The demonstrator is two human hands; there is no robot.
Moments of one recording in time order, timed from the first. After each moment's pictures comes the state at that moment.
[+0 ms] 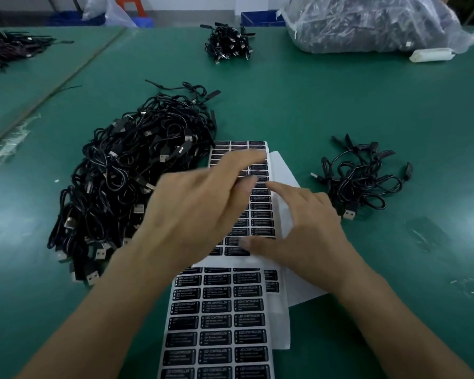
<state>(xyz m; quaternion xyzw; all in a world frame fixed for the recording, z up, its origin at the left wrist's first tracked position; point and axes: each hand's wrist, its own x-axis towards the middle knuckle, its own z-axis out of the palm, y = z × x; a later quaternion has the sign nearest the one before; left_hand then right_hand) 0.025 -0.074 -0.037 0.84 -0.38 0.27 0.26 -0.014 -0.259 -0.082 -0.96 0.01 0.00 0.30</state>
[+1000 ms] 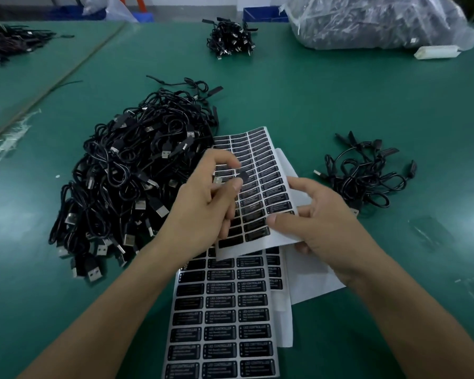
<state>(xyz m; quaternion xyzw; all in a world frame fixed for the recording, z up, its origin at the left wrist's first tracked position) 0.038 -0.077 -0.075 0.79 -0.16 -0.07 0.59 -0.013 -0.267 -0.066 -0.72 0.08 0.08 0.68</state>
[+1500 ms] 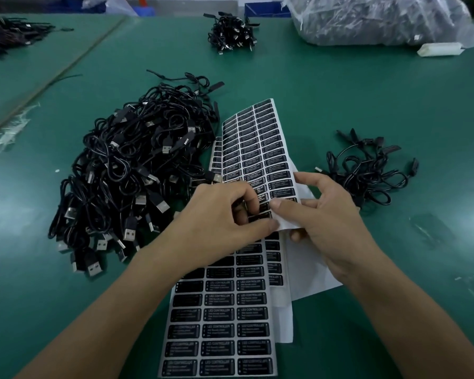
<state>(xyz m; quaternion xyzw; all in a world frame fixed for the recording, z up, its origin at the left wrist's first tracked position) 0.027 -0.081 -0.070 0.87 -0.24 -0.06 0.43 -0.010 -0.261 -0.072 -0.69 0.14 0.01 0.71</state>
